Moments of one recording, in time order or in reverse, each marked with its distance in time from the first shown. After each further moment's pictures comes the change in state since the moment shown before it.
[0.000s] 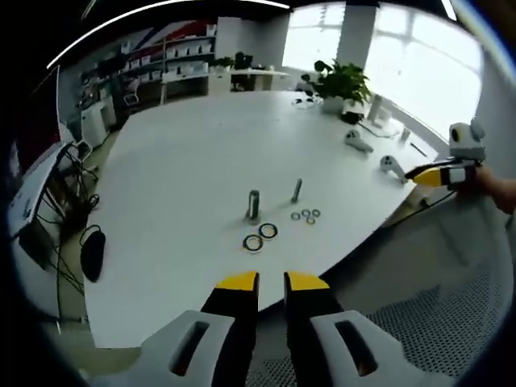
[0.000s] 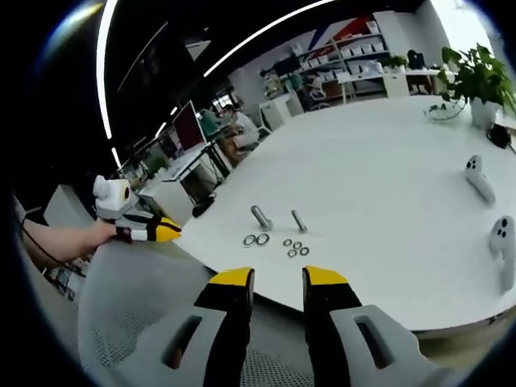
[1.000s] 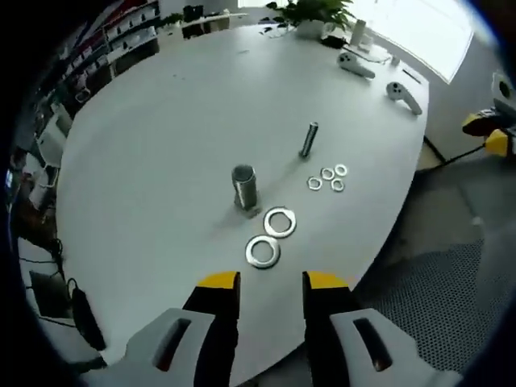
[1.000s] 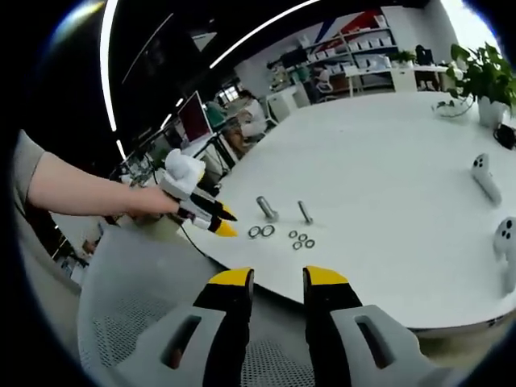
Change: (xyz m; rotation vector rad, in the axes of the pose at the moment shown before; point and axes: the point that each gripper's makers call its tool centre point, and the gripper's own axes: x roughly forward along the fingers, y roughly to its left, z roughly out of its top) left arm 0.123 0.029 -0.008 0.294 0.396 -0.046; right arm 0.002 0.004 -0.007 -0.013 0.034 0.022
